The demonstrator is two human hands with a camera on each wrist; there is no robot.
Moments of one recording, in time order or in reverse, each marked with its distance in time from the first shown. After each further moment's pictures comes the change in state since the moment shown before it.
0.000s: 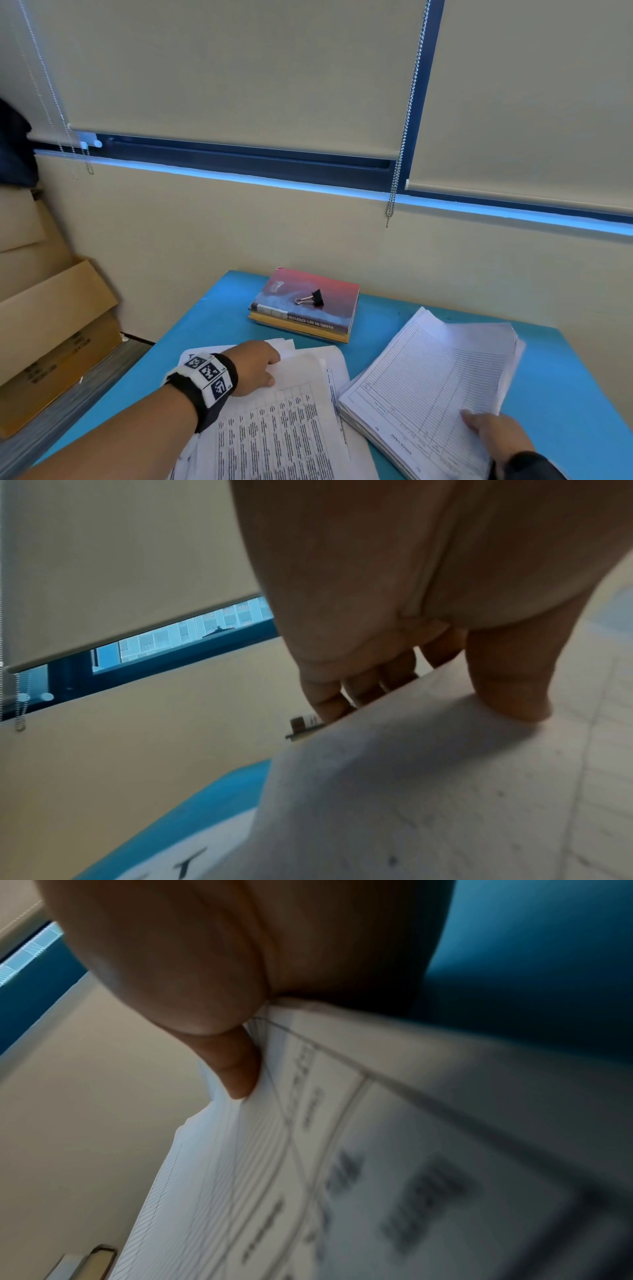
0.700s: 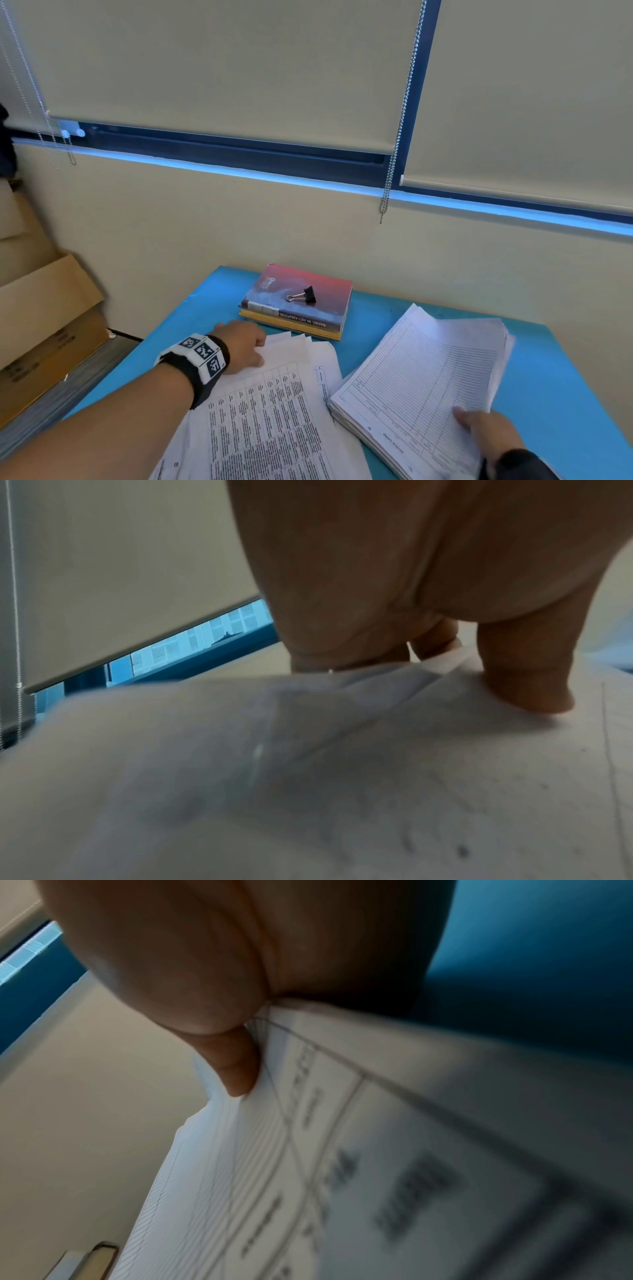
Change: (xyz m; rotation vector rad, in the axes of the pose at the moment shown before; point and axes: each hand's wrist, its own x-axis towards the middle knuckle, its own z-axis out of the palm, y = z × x) left_hand 0.007 -0.005 -0.023 0.042 0.039 -0.096; right_hand 0.012 0.009 0.001 0.034 -0.011 -0.020
